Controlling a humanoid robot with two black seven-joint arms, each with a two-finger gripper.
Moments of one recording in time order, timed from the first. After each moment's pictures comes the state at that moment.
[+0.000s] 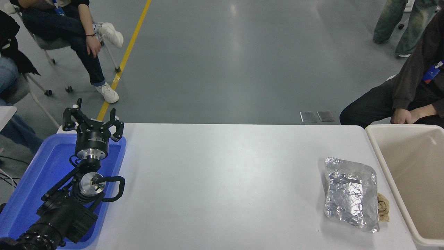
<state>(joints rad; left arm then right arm) -0.54 0.16 -1.09 -0.55 0.03 -0.40 -0.56 1.23 -0.92 -0.82 0.63 -0.61 0.29 0.12</state>
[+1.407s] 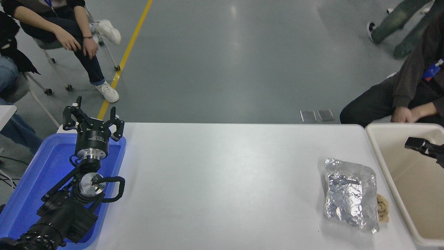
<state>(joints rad) -0.55 0.16 -1.09 -0.55 0.03 -0.40 -0.56 1.45 -0.86 -0.84 0.97 -0.63 0.27 0.12</state>
